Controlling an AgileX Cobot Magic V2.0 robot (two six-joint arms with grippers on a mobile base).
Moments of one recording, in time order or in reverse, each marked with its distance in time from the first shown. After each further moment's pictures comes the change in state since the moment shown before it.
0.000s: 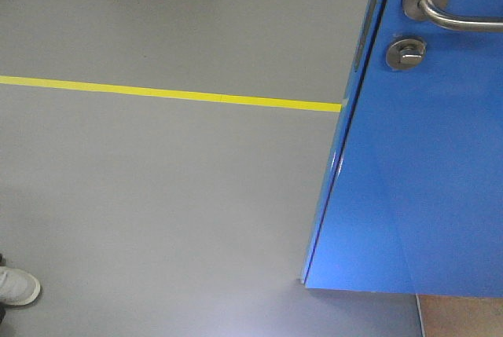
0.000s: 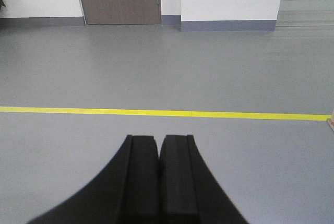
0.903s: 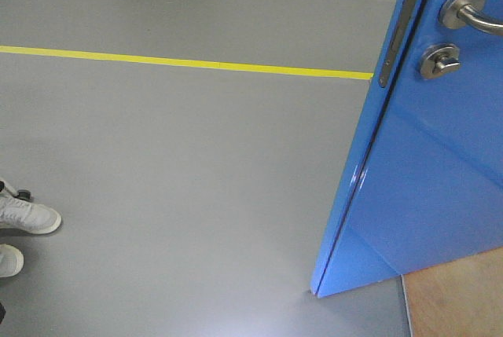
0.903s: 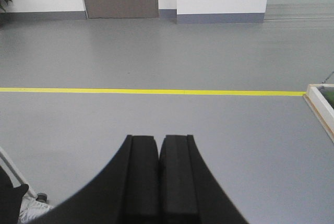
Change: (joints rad) left arm 0.000 0.000 0.000 0.000 0.000 0.000; right arm -0.007 -0.001 0.001 -0.008 -0.012 0.000
